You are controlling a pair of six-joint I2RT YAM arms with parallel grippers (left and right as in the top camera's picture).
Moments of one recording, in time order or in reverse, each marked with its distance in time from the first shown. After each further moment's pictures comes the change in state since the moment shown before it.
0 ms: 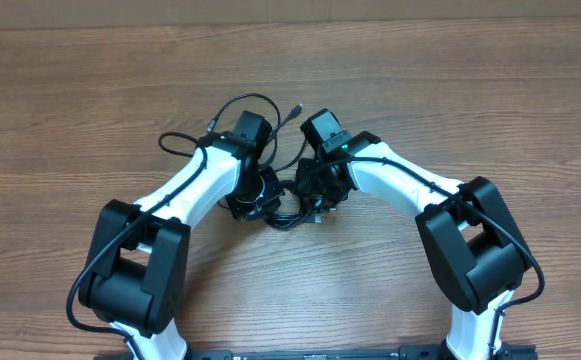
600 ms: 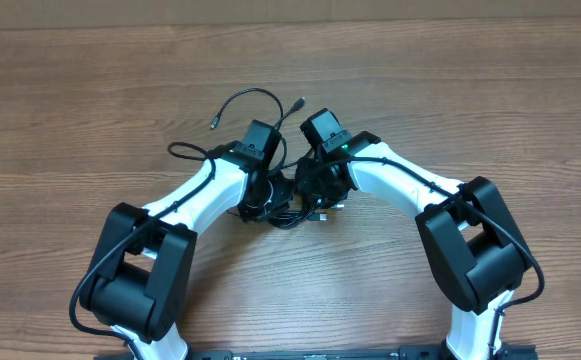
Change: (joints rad) left arm -0.040 -0.014 -0.077 0.164 -0.016 -0.012; right arm 0.000 0.000 0.000 0.010 0.000 0.000
